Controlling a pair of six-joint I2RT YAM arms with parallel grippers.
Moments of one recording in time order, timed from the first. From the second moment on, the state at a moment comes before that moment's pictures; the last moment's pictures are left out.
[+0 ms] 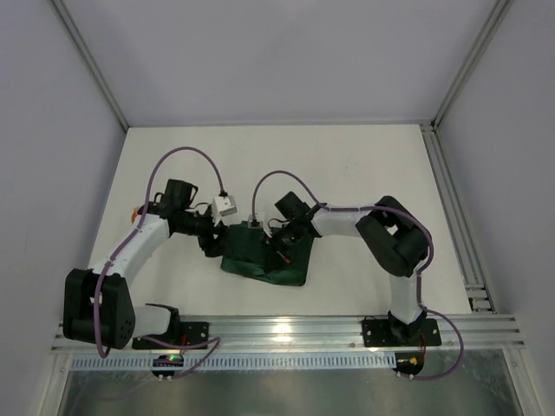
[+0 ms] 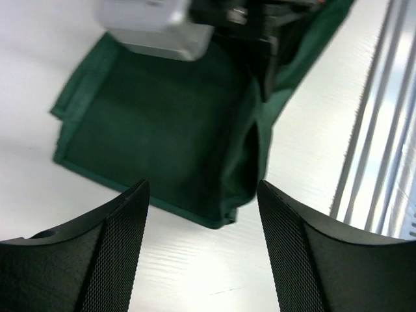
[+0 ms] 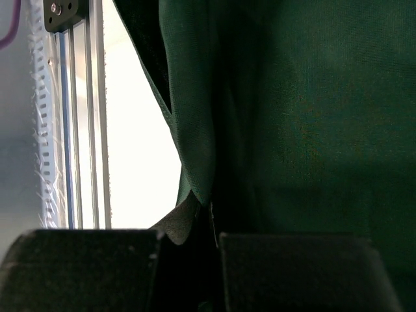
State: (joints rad) left arm -0.18 1.30 0.85 -0.66 0.81 0.72; right arm 0.78 1.94 1.09 -0.23 -0.89 -0.26
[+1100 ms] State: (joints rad) left arm -0.35 1.35 0.72 -0.59 0.70 0.83; right arm 0.76 2.01 1.14 -0.22 -0.96 -0.24
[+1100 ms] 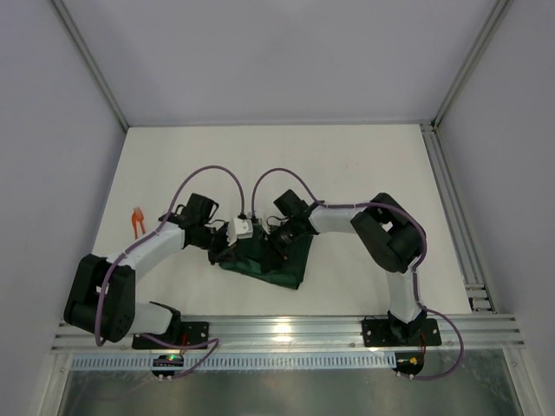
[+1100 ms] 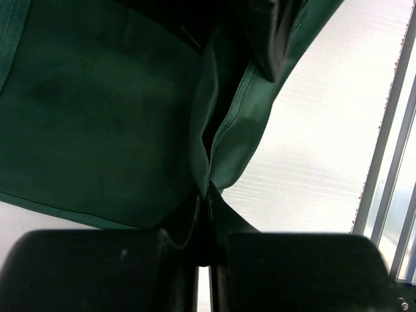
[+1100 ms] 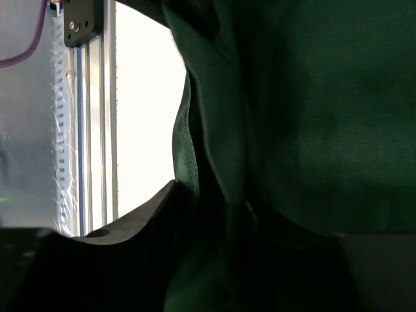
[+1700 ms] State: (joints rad) left arm -0.35 1.38 0.77 -0.63 0.71 0.81; right arm 0.64 1.73 1.05 -0.07 -0.71 -0.06
